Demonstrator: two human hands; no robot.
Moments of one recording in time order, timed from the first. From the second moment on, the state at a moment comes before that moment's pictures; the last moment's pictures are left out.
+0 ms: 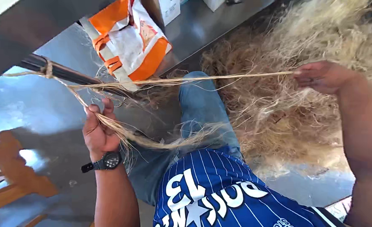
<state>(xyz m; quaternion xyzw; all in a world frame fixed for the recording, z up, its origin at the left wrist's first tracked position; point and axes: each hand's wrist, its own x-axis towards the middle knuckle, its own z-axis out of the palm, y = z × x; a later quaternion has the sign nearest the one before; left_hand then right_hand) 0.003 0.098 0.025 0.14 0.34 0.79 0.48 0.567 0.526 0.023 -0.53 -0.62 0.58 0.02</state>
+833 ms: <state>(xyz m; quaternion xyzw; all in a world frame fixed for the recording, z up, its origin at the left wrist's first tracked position) 0.077 0.069 0.076 0.15 0.39 0.76 0.50 0.321 0.355 -0.003 0.09 -0.96 0.26 -0.01</state>
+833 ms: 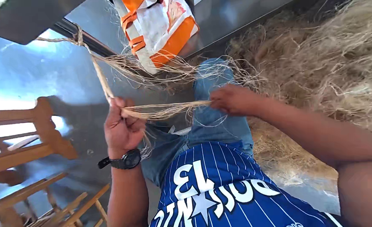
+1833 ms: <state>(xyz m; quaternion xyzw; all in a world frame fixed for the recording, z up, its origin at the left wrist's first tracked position) 0.090 0.080 0.061 0.13 0.45 0.74 0.47 0.335 0.307 0.022 -0.03 -0.94 0.32 0.09</state>
